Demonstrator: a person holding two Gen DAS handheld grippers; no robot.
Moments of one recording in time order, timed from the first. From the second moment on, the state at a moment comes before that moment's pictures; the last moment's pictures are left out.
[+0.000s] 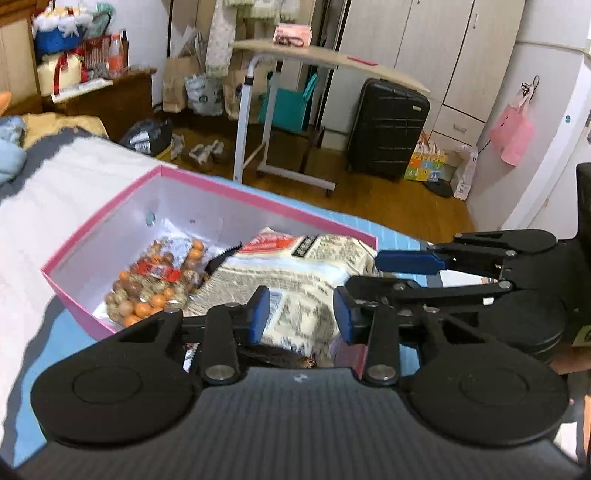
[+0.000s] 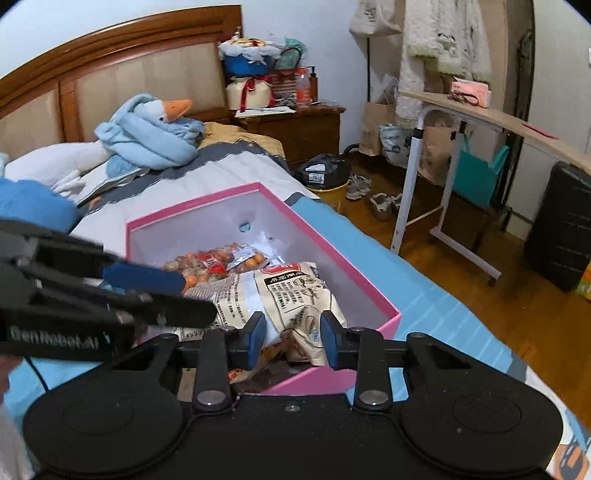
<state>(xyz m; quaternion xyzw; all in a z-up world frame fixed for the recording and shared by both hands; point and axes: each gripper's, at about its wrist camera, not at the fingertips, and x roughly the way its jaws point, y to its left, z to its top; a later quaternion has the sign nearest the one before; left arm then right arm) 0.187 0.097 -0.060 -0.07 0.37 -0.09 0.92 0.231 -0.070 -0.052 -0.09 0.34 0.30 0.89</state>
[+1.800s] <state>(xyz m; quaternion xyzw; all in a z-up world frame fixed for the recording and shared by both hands) 0.008 0.060 0.009 0.02 0.29 -0.14 0.95 -0.017 -0.178 0.028 0.03 0.24 0.05 0.97</state>
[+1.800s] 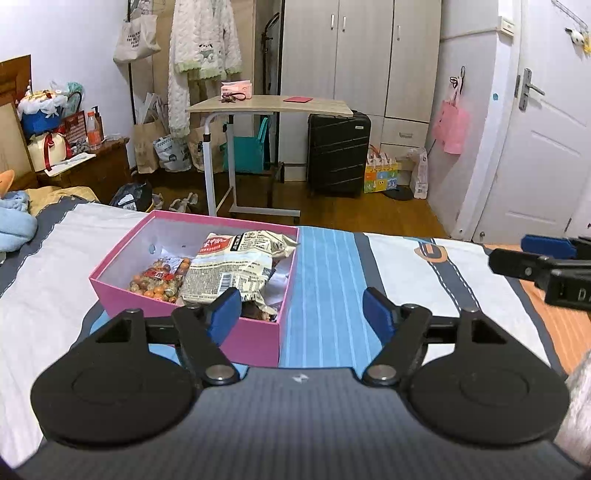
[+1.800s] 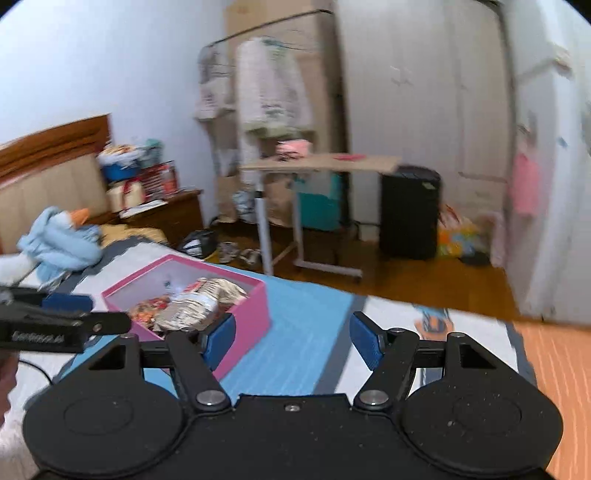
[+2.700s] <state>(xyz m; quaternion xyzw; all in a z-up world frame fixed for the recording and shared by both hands) -0.008 0.058 -0.020 0.06 0.30 -0.12 0.95 -0.050 -0.148 -0.010 0.06 0.31 -0.14 0.94</state>
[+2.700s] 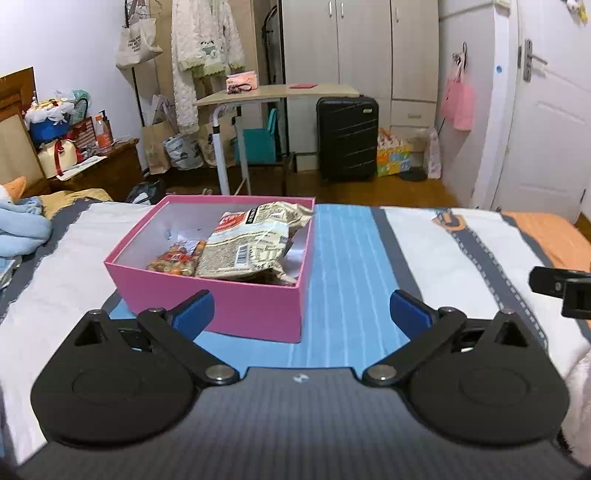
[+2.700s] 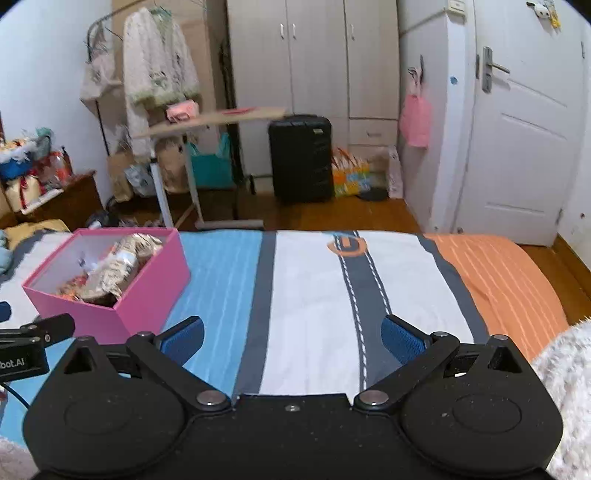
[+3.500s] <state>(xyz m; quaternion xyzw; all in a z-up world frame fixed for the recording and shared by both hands) -0.004 0.059 -0.023 0.08 0.32 -0.10 0.94 -0.061 -0.132 -0.005 0.03 0.33 -0.16 0.93</state>
